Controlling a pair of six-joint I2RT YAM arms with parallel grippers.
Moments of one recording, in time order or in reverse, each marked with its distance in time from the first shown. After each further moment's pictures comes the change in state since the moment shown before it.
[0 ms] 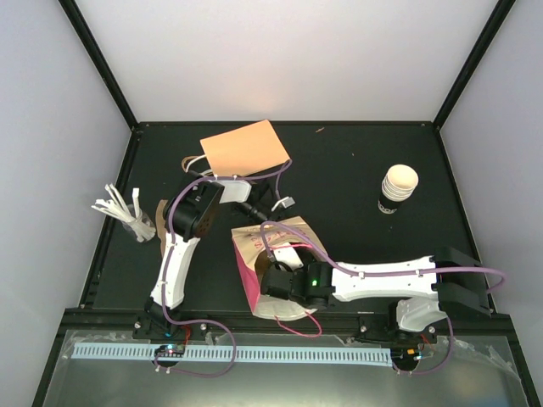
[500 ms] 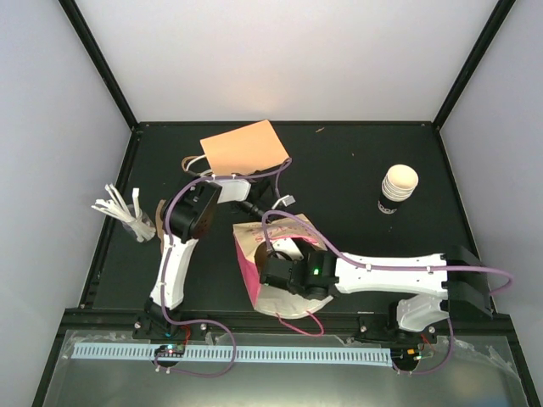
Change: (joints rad) left arm 0.002 -0.022 0.000 0.014 -0.040 -0.050; right arm -0.031 -0.009 0.109 -0.148 -0.050 -0.062
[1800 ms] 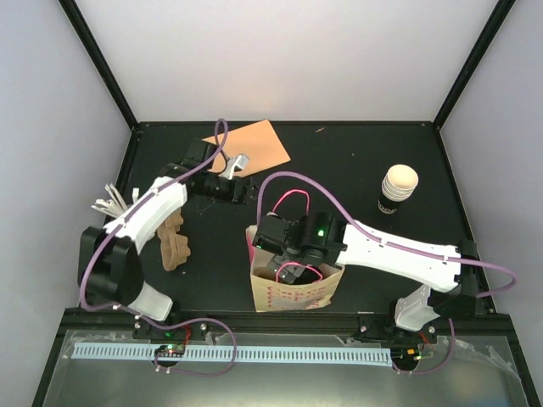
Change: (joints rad) left arm 0.181 -0.726 -0.235 0.107 -0.426 -0.233; right arm -0.102 0.077 0.502 -0.489 -0.230 -0.297
